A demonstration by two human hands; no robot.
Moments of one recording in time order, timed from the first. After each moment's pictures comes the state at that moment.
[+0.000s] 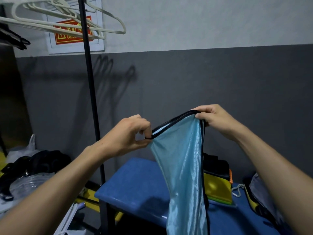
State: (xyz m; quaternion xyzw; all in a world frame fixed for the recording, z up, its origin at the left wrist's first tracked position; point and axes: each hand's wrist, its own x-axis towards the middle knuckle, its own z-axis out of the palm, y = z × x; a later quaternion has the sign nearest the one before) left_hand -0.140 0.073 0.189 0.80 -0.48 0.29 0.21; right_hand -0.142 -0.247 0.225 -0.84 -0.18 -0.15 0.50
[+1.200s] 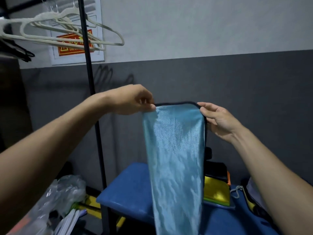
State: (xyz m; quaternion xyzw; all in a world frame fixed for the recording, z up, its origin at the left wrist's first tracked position) left_hand -0.165 0.054 0.317 0.91 -0.37 0.19 0.08; right_hand -0.159 -0.261 0.230 -0.64 -0.14 -0.12 0.75
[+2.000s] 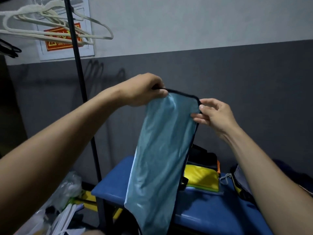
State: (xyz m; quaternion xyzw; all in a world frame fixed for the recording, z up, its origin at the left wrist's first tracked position) left_hand -0.194 -0.007 0.315 0.89 -0.38 0.23 0.13; right_hand -0.201 -0.262 0.215 -0.65 -0.06 -0.26 0.71
